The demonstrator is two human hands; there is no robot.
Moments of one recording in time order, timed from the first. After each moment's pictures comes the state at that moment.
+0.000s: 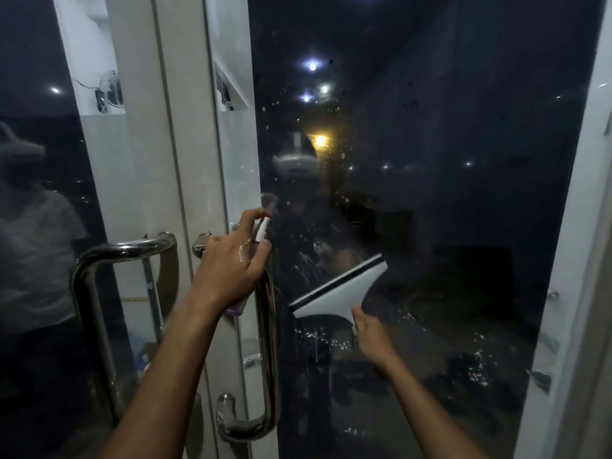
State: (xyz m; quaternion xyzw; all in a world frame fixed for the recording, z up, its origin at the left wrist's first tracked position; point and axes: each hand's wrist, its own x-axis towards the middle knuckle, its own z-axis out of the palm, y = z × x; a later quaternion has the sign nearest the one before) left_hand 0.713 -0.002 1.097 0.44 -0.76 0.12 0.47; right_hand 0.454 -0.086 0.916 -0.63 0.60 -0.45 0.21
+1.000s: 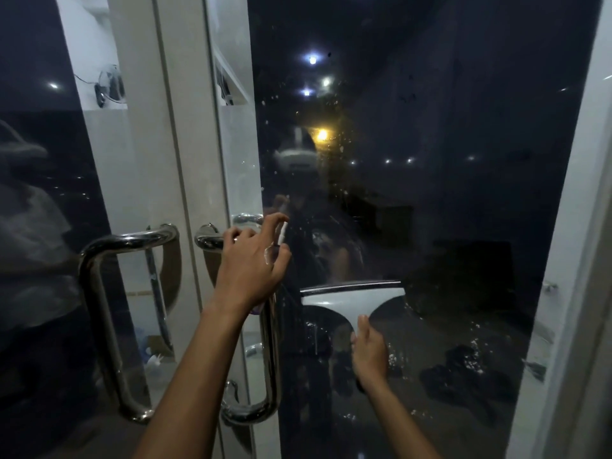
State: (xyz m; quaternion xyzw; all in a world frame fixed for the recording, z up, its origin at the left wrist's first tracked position) left_hand 0.690 -0.005 1.079 0.49 -0.74 0.17 0.42; right_hand 0.488 -0.047 0.885 -0.46 0.59 -0.61 0.26
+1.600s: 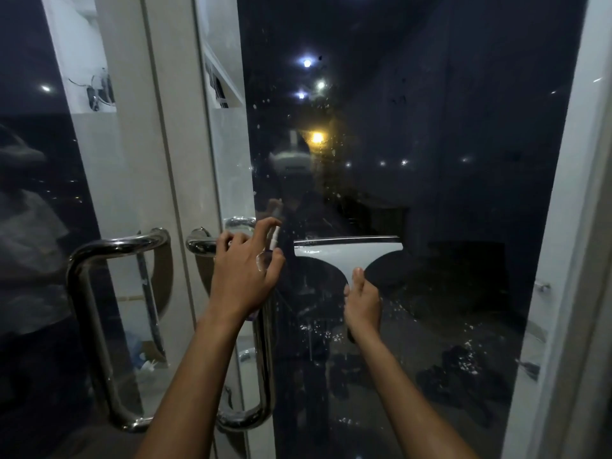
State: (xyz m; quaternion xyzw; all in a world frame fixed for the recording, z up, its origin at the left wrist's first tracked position) left_hand 0.685 -0.006 1.072 0.49 -0.73 0.17 0.45; right_hand 0.486 -0.076 0.961 -0.47 0.54 -0.67 0.21
